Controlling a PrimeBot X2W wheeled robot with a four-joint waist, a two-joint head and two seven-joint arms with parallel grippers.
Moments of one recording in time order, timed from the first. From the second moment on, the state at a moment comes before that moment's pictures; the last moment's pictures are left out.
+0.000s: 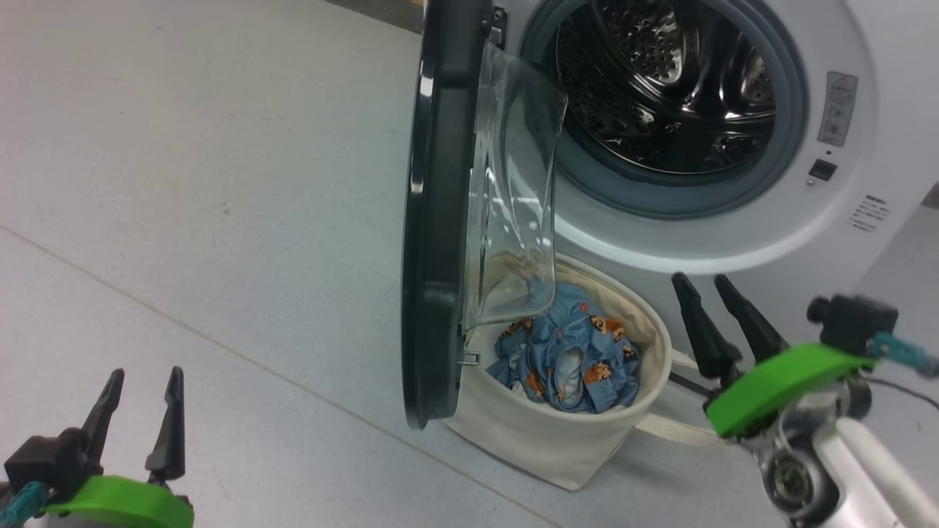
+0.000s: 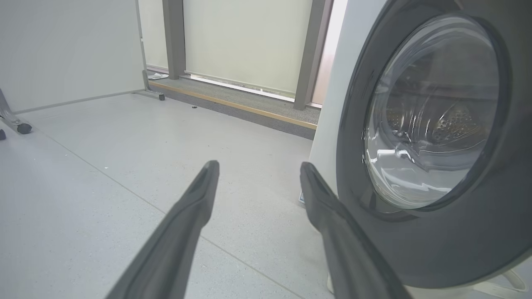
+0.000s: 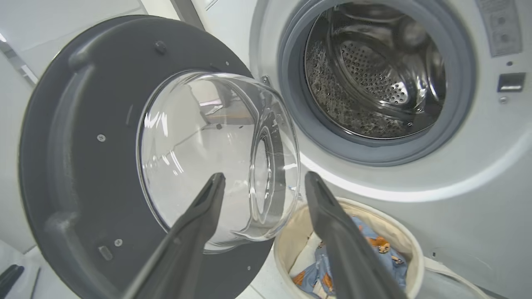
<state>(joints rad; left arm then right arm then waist) -0.13 0.28 0.05 0.39 -0.29 -0.07 -0.24 -0.29 -0.33 0.39 0.17 0.89 0.13 -0.02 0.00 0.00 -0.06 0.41</state>
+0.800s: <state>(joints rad) -0.12 0.28 0.01 0.38 -0.30 -0.07 -0.25 -0.09 -0.26 0.29 0.28 0.48 0.13 -0.25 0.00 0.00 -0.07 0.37</state>
